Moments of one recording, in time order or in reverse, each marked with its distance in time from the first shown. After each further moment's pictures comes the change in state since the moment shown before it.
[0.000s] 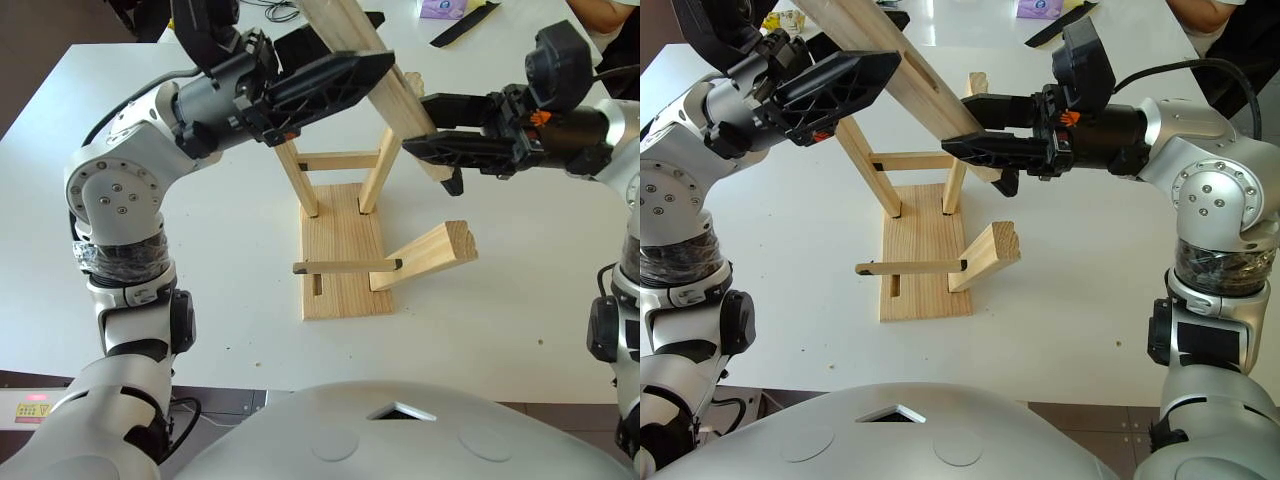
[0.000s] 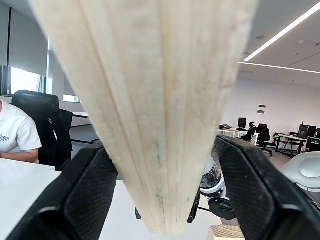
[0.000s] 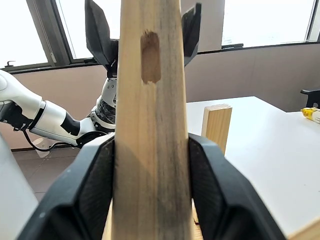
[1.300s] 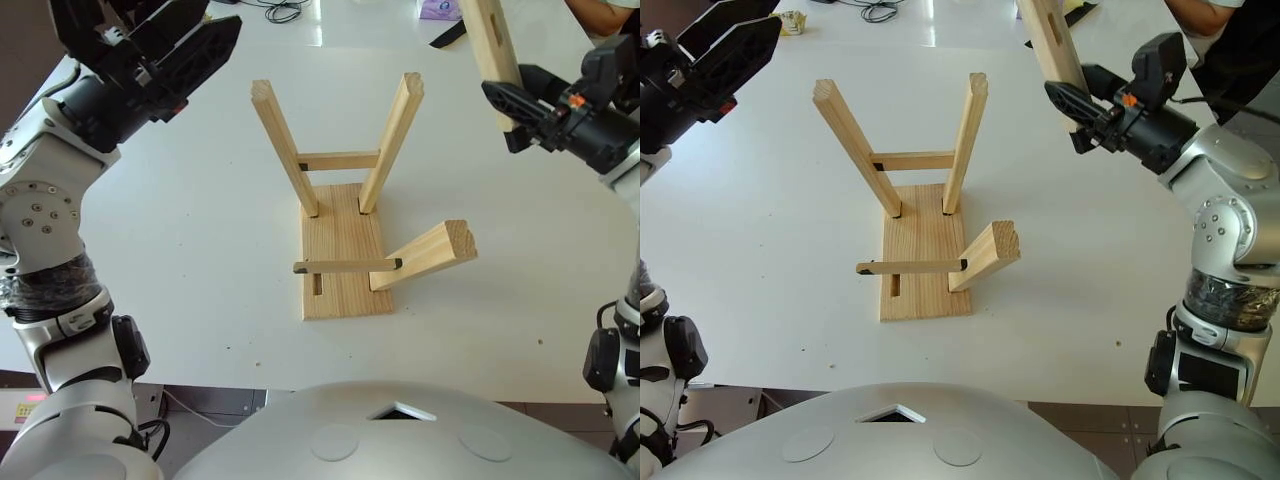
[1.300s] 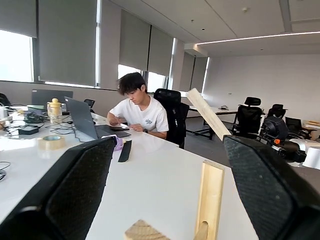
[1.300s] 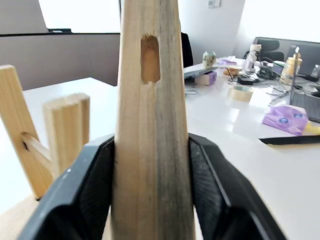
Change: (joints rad) left arm 0.142 0.183 0.210 0.061 0.188 -0.097 0.135; right arm 0.128 0.037 -0.210 0.036 -0.286 -0.123 -0.364
